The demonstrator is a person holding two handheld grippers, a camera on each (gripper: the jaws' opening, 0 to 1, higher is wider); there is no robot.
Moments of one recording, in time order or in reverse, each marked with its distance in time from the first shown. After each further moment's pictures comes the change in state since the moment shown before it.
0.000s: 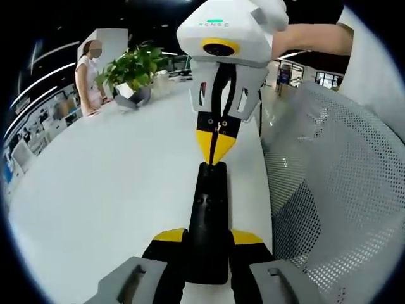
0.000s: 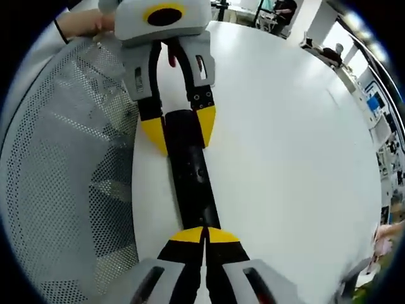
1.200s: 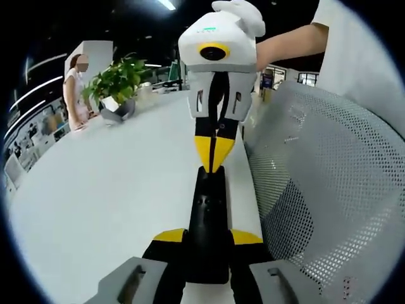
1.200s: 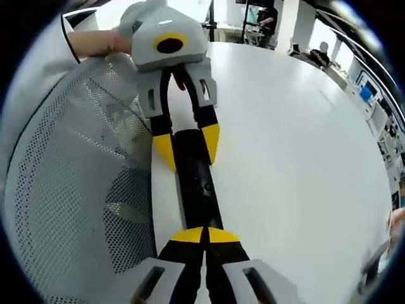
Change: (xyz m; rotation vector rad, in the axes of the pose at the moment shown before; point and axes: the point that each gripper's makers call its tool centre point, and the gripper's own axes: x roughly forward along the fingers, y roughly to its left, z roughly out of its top) left arm 0.006 -0.009 0.002 0.073 -0.065 -0.083; right arm -0.002 0.024 0.008 0.055 -0.145 0.035
